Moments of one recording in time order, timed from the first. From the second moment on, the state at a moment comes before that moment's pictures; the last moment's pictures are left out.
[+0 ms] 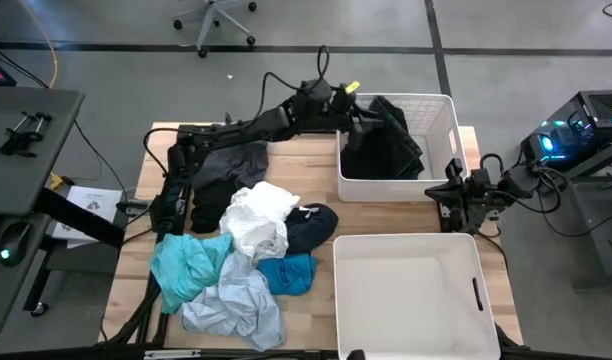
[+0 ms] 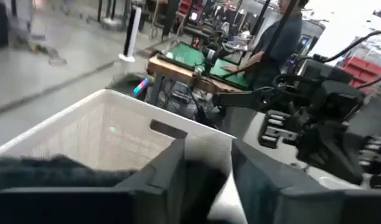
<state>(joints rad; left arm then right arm) 0.35 2.10 2.02 -0.03 0.23 -0.30 0.58 0.01 0.51 -0.41 0.59 0.09</state>
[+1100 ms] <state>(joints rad) 0.35 1.80 2.02 -0.53 0.26 -0.02 0.58 0.01 0.51 -0.42 0.59 0.09</state>
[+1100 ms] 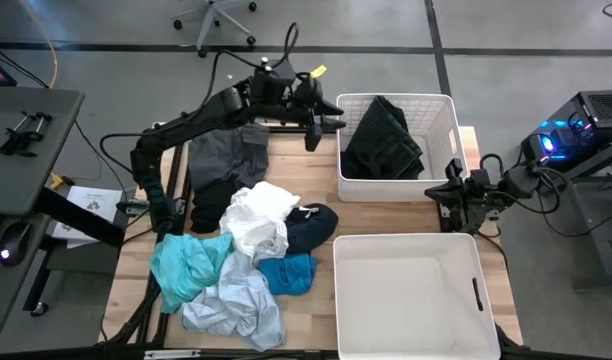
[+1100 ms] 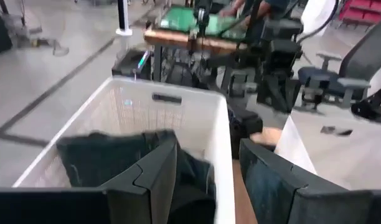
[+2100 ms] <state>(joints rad) 0.39 1.45 1.68 -0.41 0.13 -0.20 0.58 0.01 0.51 -0.42 0.59 0.09</state>
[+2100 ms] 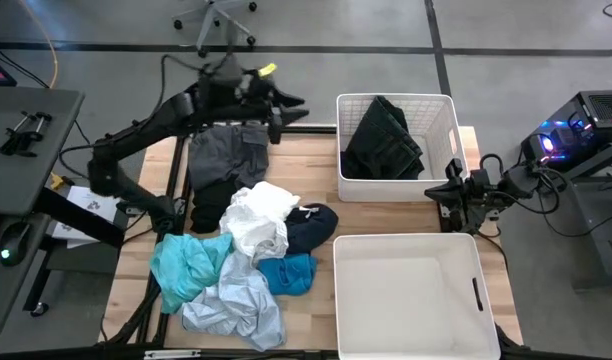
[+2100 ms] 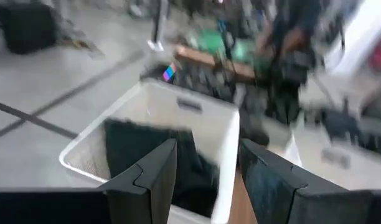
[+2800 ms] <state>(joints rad) 0.16 0.99 1.25 -0.33 -0.34 -0.43 0.58 0.05 0.51 0.15 0.75 0.33</state>
